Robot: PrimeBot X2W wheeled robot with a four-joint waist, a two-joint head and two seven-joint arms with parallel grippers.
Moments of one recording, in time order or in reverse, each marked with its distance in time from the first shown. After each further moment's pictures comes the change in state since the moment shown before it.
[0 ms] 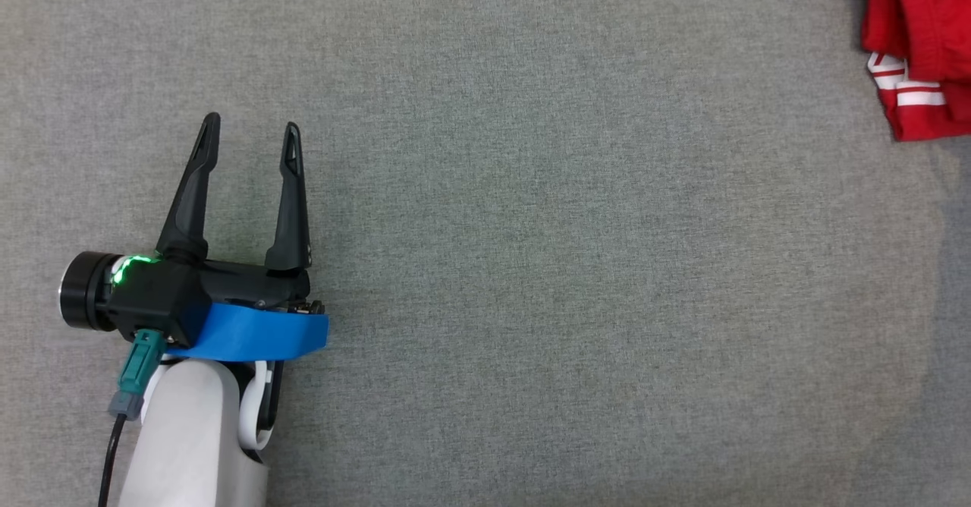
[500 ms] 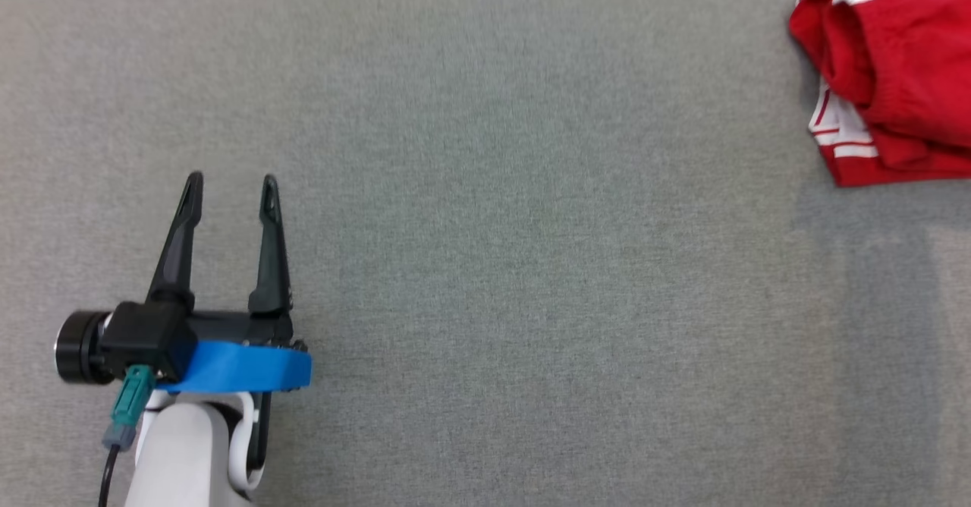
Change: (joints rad) left arm 0.080 -0.008 0.051 0.032 -0.010 0.010 0.000; right arm 0.064 0.120 -0.003 -0.051 -0.063 0.000 -0.150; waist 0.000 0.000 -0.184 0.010
